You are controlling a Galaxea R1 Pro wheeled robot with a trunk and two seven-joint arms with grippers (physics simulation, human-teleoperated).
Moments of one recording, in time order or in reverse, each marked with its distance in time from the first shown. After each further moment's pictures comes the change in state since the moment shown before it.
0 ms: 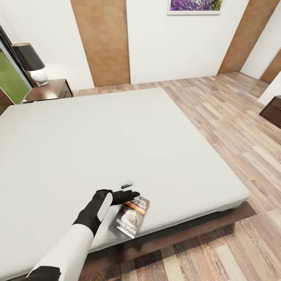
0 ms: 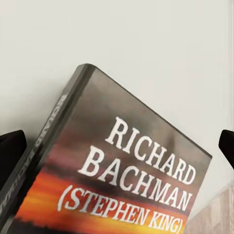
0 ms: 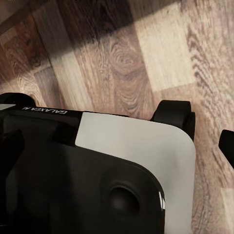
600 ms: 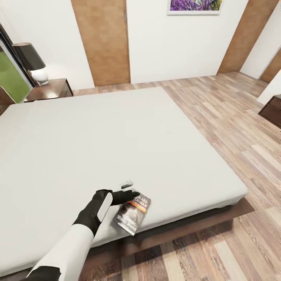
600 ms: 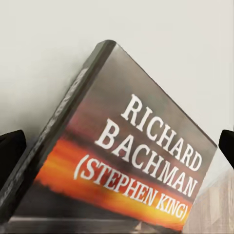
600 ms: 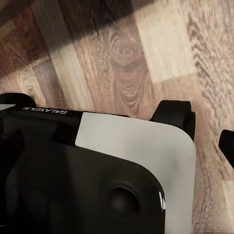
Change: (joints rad) left arm 0.000 0.000 0.000 0.000 0.004 0.001 0.000; right arm 0.000 0.000 0.000 0.000 0.000 0.000 0.000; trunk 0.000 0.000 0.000
